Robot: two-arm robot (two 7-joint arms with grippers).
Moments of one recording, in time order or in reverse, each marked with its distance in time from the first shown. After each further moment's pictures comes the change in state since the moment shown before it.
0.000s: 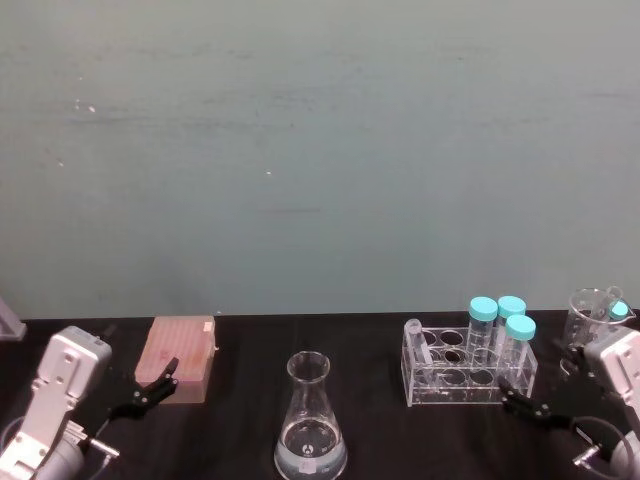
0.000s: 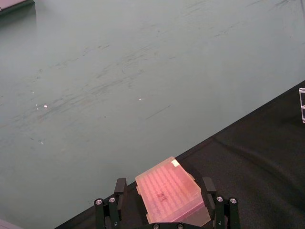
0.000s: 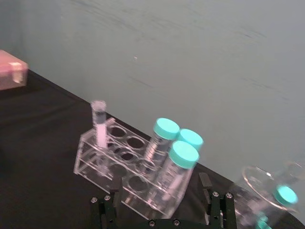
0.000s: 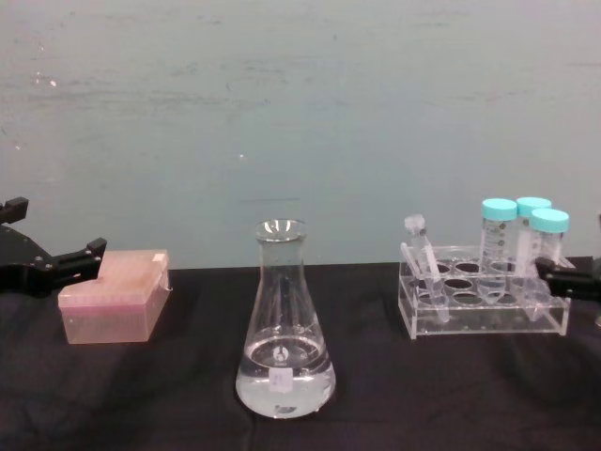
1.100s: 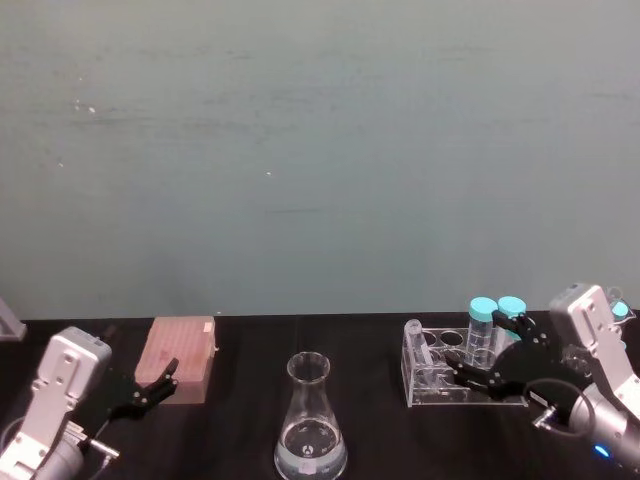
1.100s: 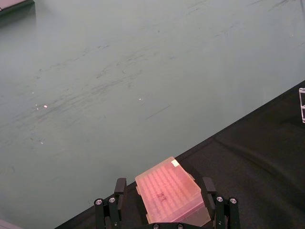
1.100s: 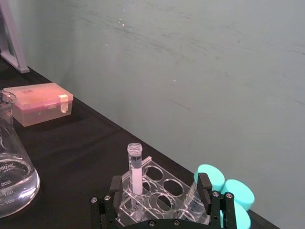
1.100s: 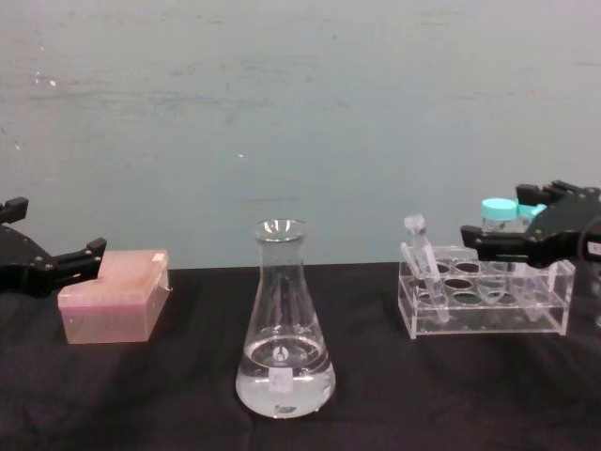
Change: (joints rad) left arm 0.000 0.000 0.000 0.000 0.000 0.000 0.000; right arm 0.151 -0.111 0.015 0.145 0.017 -0.023 0.269
